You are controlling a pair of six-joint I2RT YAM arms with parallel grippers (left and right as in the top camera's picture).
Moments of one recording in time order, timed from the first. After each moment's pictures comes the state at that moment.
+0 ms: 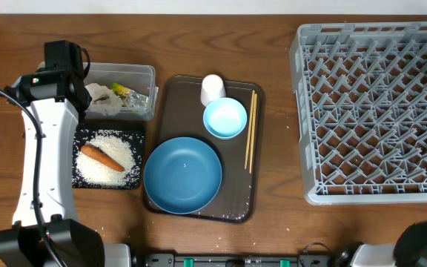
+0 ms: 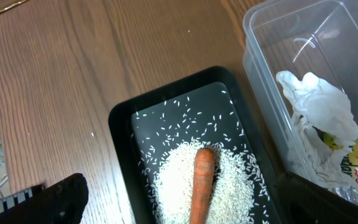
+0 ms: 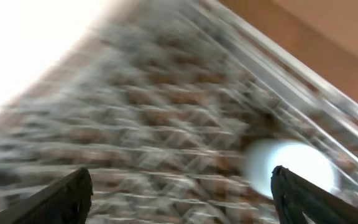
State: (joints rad) left arm 0.16 1.57 1.48 -1.23 -0.57 -0.93; right arm -0.53 1.57 1.59 -0.79 -0.09 0.24
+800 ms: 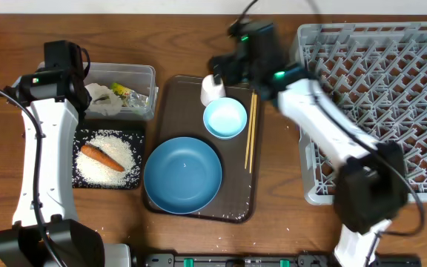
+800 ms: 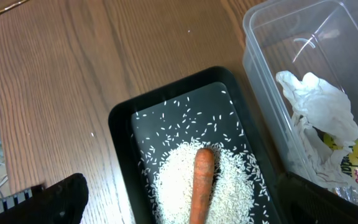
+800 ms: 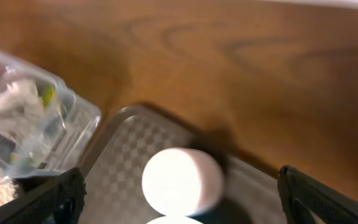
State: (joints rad) left arm 0.16 1.57 1.48 -1.23 -0.57 -0.93; right arm 0.51 1.99 1.60 -0.33 -0.14 0.27
